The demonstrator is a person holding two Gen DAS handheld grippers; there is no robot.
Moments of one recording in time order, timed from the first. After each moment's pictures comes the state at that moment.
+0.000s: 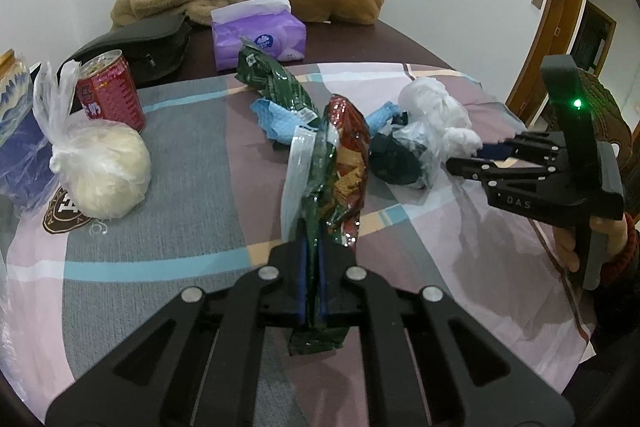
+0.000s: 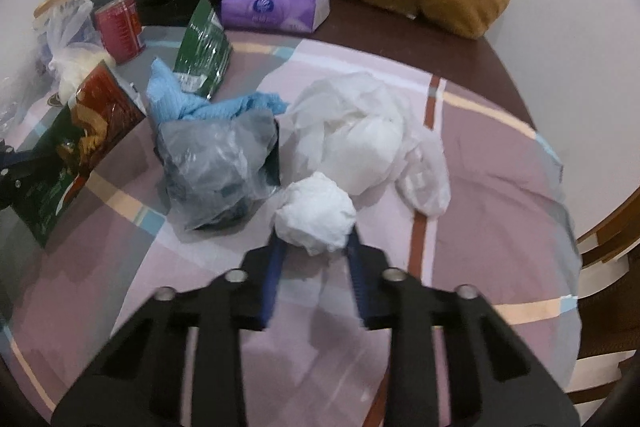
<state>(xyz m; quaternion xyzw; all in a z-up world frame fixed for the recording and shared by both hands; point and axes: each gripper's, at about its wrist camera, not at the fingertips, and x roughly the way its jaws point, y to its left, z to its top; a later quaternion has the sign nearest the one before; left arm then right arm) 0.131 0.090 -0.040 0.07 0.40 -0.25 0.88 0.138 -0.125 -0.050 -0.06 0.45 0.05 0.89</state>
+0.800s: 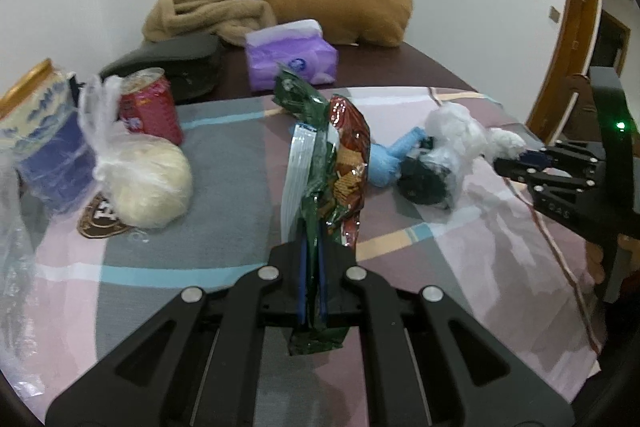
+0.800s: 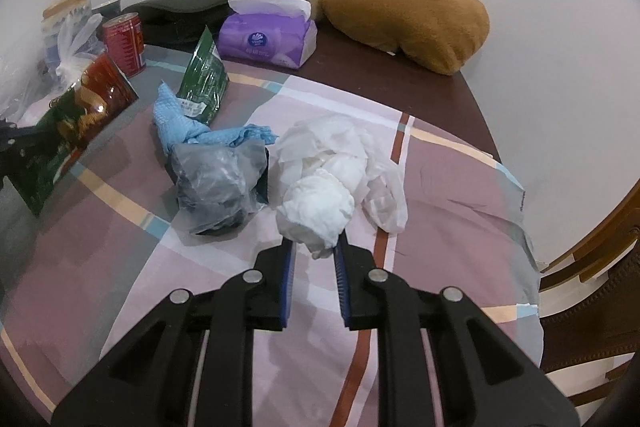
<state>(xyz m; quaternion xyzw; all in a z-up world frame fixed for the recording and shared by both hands) 0.127 0.107 -0.027 0.07 0.36 -0.20 0.91 0.114 -0.124 -0.025 -0.11 0.40 0.02 0.91</state>
